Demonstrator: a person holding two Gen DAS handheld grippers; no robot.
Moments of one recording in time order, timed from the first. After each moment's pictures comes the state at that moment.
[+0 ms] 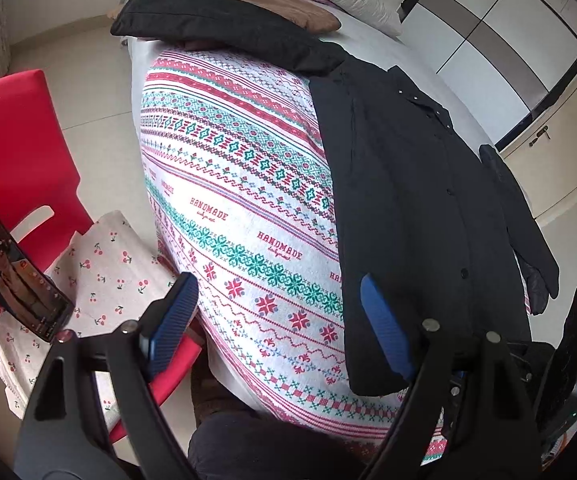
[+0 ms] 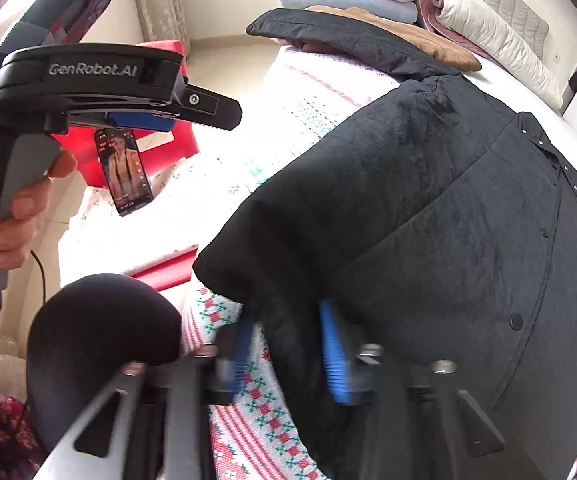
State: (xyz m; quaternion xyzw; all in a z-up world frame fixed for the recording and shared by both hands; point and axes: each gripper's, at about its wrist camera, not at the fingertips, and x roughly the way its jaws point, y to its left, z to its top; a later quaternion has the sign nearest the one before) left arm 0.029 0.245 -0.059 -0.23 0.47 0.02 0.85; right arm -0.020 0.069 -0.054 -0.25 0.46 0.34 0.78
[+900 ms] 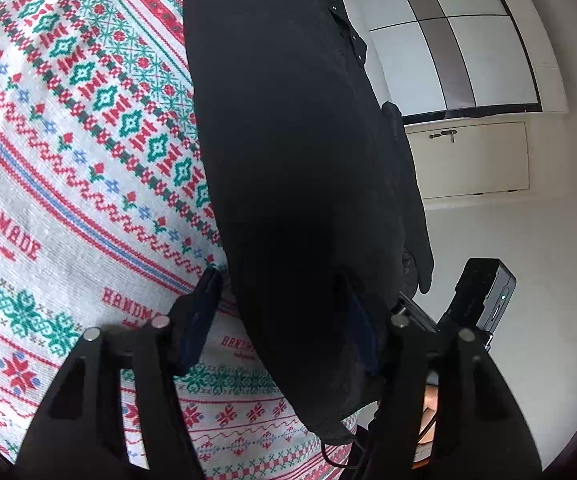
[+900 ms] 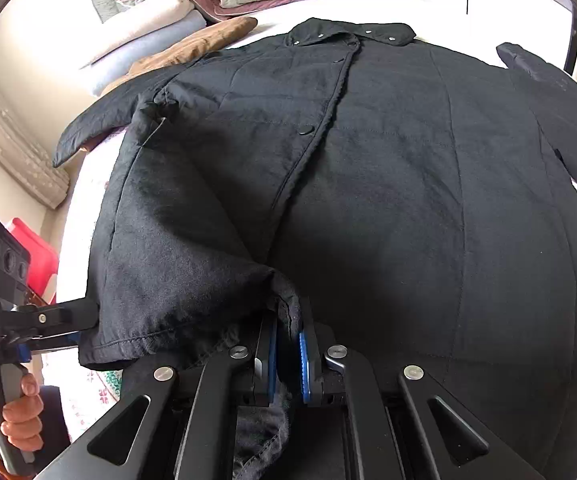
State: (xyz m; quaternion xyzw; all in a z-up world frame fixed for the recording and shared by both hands) left arm 0.110 0.113 -0.139 -0.46 0.51 -0.20 0.70; right arm 0.119 -0.137 -0.059 0.00 0.53 0.18 0.83
